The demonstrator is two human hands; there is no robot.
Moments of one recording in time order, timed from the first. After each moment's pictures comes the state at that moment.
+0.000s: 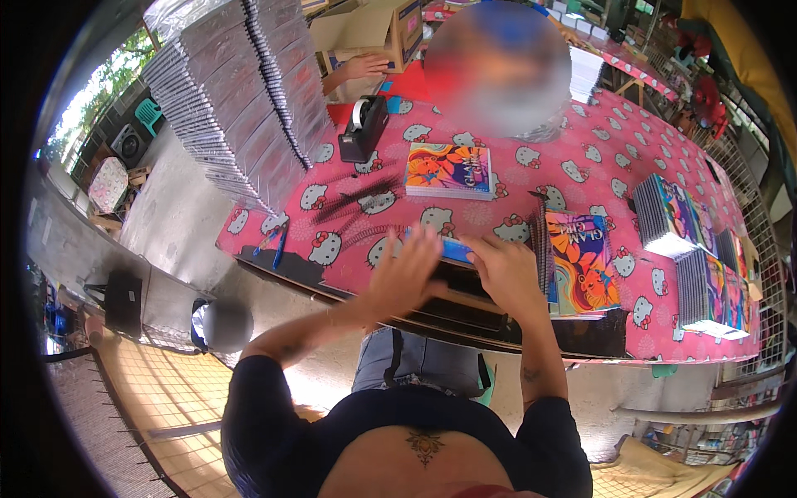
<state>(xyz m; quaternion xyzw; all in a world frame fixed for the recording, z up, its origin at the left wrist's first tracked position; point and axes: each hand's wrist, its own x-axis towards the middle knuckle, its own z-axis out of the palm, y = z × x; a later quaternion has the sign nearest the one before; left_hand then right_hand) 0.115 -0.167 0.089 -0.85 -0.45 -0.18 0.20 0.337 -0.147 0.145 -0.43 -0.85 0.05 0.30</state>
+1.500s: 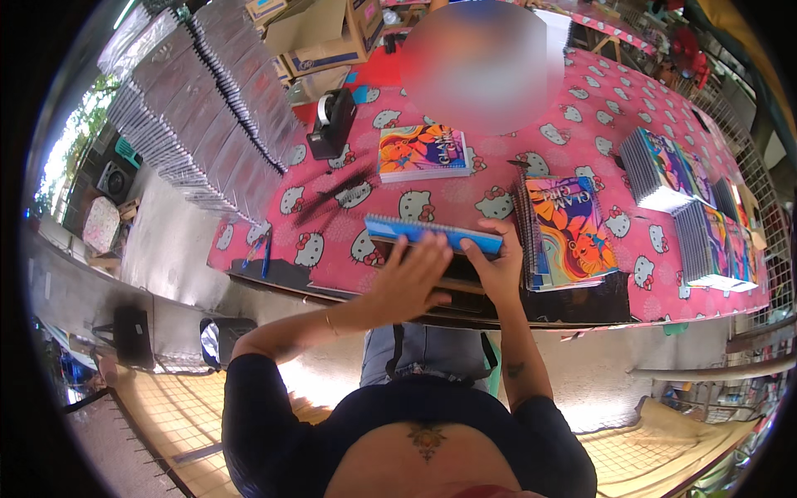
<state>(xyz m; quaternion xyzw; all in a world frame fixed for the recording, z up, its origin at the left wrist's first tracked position) 0.140 -0.180 0.096 -0.93 -0.33 -0.15 0.12 0.339 -0.157 0.059 -0.41 -0.55 0.36 0.63</state>
